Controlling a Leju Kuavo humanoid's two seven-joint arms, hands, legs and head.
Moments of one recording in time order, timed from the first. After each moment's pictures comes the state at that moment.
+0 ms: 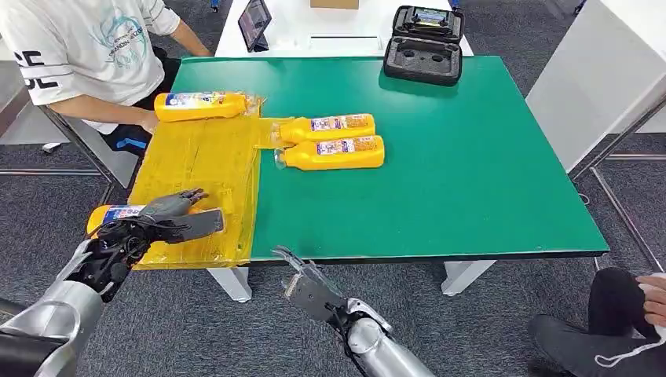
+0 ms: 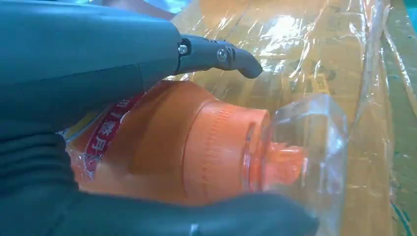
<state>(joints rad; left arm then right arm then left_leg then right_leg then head) -0.74 0.16 -0.33 -0.50 -1.24 0.00 -0.24 -0.29 0.21 0.51 -0.80 0.25 0.09 -0.49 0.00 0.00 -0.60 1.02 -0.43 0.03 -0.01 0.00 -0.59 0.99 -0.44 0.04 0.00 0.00</state>
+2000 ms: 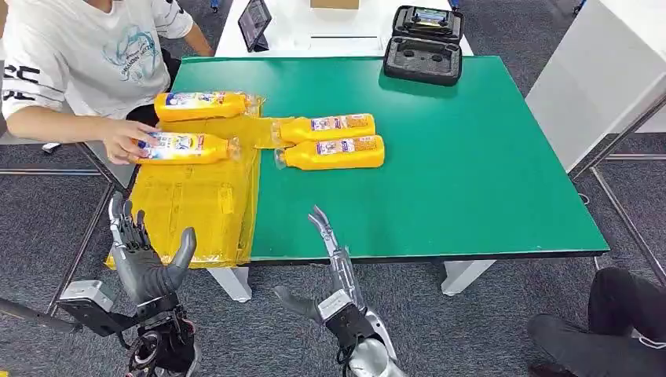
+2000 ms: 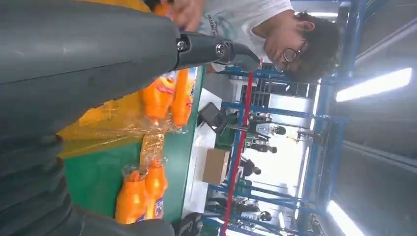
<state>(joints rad) 0.01 -0.15 -0.17 -1.52 -0.02 0.52 -0.70 -0.09 0.20 0.54 -1.21 0.13 -0.28 -0.70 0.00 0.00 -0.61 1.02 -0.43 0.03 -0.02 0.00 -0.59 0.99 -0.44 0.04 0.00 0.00</state>
